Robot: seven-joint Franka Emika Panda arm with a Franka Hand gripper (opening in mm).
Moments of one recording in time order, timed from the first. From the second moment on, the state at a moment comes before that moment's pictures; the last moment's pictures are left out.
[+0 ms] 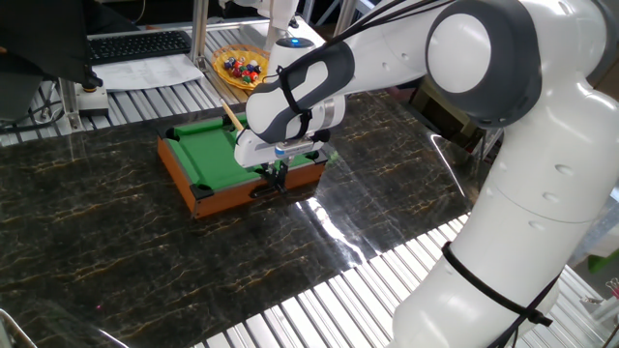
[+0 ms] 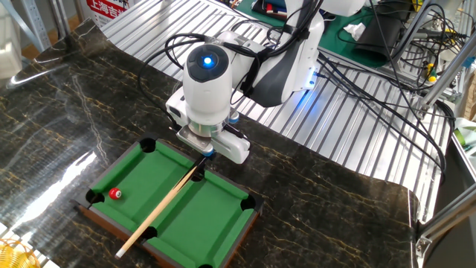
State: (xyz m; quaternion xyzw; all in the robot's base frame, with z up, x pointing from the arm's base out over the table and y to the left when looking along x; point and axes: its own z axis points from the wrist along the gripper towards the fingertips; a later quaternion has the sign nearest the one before) arm 0.483 -0.024 0.127 -0.02 -1.00 0.01 0.06
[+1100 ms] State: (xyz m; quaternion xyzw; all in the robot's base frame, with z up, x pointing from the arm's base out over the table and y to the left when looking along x) arm 0.478 -0.037 0.176 -0.06 -1.00 0.01 0.06
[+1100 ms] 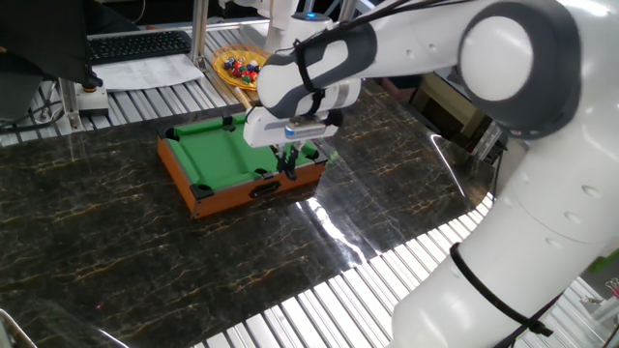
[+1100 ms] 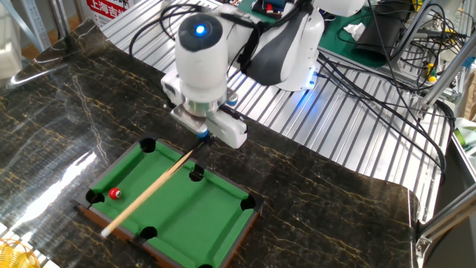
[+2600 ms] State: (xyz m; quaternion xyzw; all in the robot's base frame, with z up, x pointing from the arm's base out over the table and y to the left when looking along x) arm 0.432 0.040 0.179 -0.23 -0.97 -0.02 0.05
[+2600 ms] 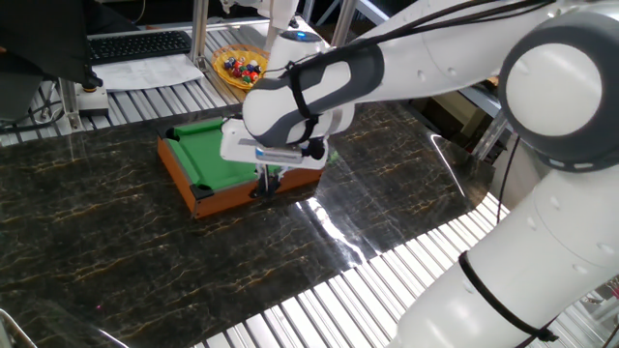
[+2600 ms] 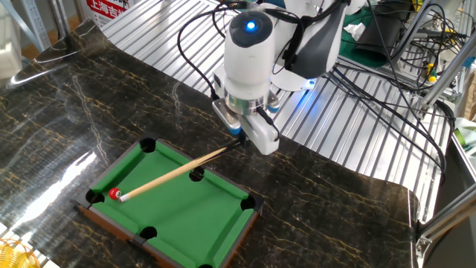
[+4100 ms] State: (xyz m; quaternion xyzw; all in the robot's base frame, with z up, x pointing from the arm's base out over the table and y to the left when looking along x) arm 0.476 0.095 0.190 -0.34 -0.94 -0.03 0.06
